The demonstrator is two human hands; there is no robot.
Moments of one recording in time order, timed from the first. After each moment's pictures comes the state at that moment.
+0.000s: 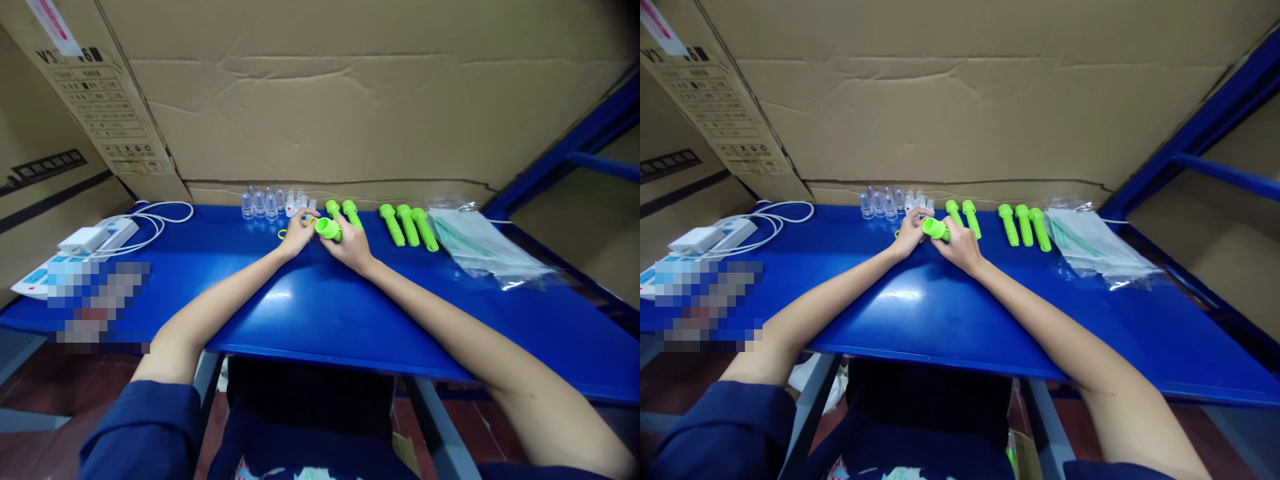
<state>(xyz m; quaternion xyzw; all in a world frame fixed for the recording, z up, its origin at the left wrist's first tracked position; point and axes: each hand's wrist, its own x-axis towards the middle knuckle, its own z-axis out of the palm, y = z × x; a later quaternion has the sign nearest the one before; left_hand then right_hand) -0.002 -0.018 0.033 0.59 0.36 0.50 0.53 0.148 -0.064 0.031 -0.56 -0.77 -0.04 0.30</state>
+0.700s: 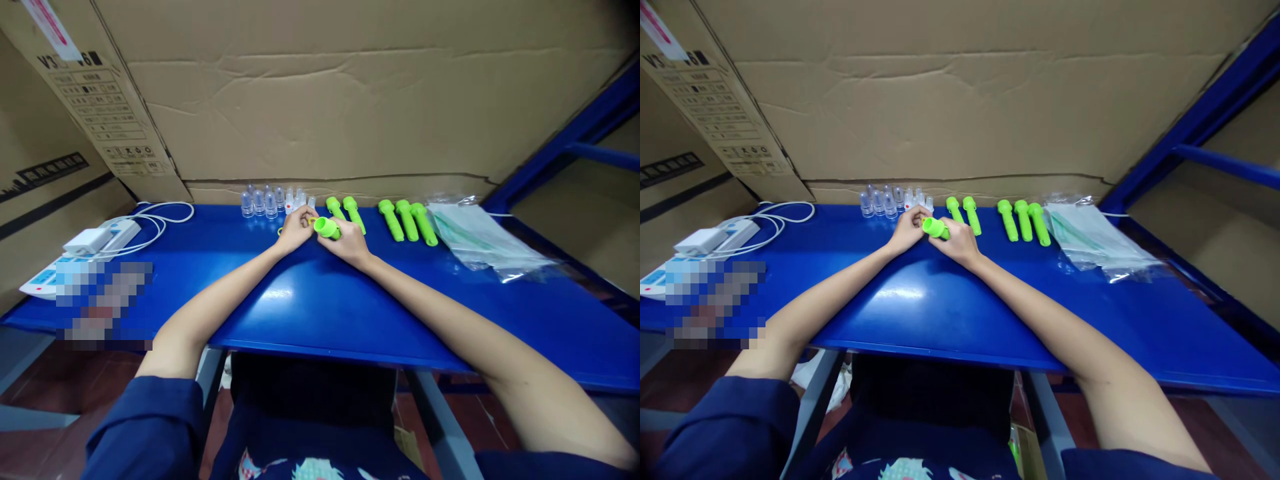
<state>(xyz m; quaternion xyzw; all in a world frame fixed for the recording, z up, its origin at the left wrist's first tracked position) -0.015 -0.009 0.033 0.70 0.34 0.50 0.39 0.145 -0.062 0.032 -0.55 -0.76 -0.01 0.33</state>
